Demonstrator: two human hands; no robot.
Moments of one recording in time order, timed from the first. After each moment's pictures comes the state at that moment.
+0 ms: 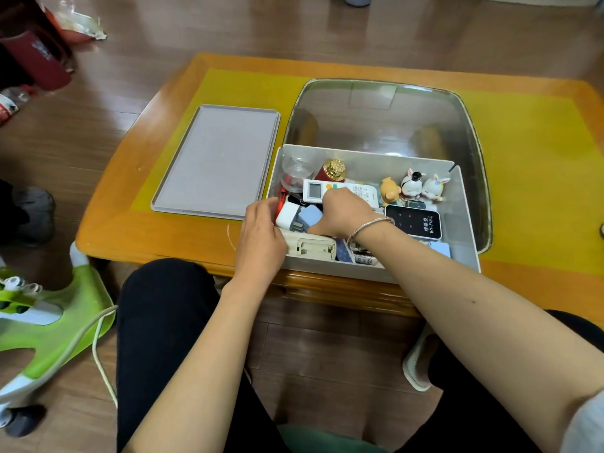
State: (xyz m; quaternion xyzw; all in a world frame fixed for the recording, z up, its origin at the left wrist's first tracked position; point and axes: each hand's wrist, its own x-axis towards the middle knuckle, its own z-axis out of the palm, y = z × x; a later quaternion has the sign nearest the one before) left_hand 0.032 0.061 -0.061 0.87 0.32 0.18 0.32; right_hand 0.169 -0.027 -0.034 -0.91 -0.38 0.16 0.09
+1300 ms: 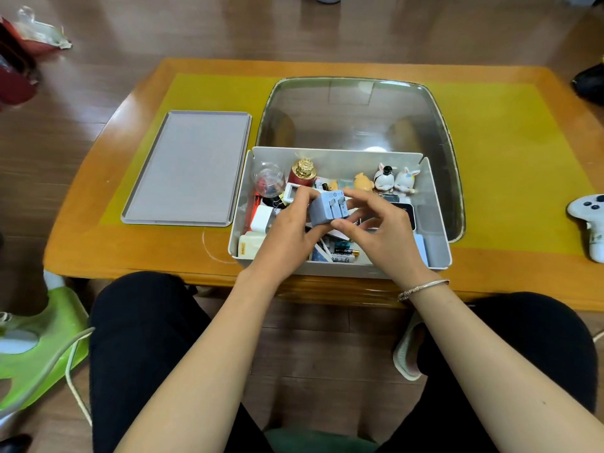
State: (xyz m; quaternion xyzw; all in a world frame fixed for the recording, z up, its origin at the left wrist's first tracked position) left_hand 0.075 0.019 -0.049 0.87 0.08 0.15 0.47; right_hand 0.143 -0.137 -0.026 -0.78 -0.33 0.02 0.52
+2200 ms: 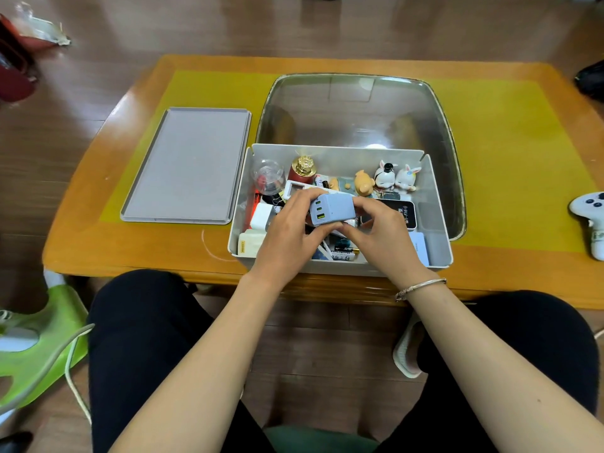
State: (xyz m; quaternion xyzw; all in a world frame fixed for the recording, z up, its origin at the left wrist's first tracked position) left_hand 0.071 0.013 -0.054 0.88 0.03 0.27 0.40; right_hand 0.151 -0.136 -0.044 -0.85 -0.33 0.00 0.42
